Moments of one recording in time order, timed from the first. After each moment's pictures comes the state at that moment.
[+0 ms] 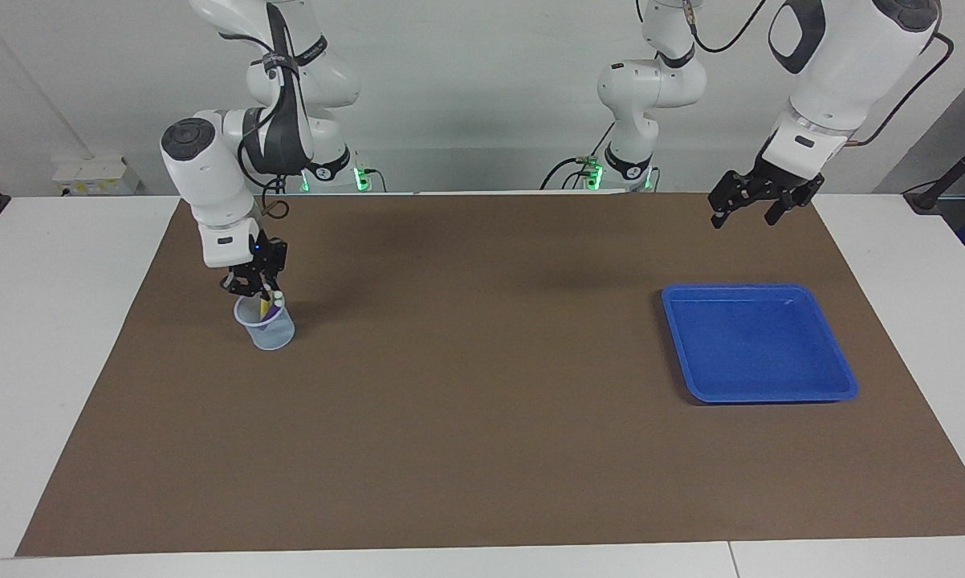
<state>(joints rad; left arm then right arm) -0.04 -0.08 -0.04 -1.72 -0.04 1.63 -0.09 -0.04 -0.09 0.03 -2.27 -0.02 2.23 -0.98</state>
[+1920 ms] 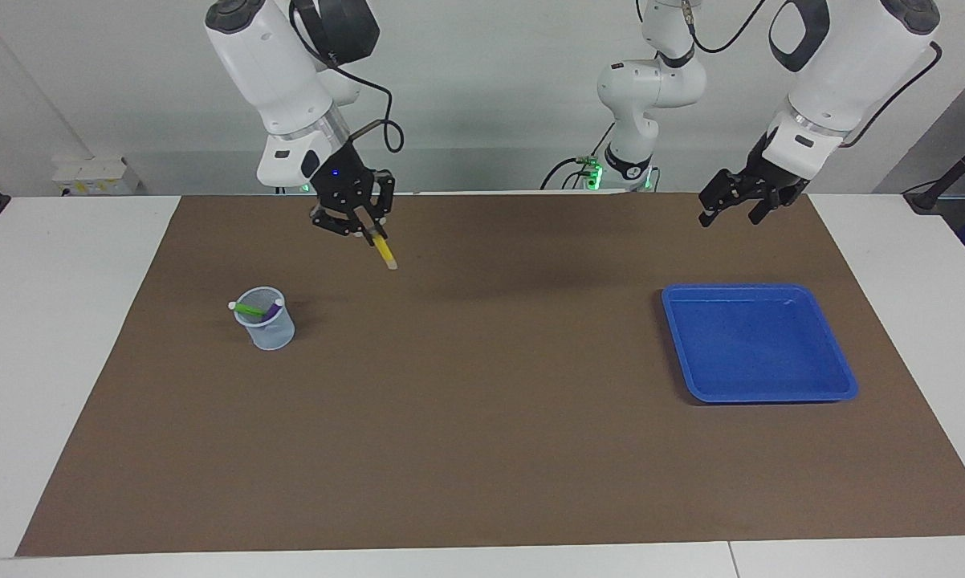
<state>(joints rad) -0.03 -0.08 -0.04 -1.74 -0.16 1.63 -0.19 0.04 -0.05 0.26 -1.80 0.32 1.93 -0.08</state>
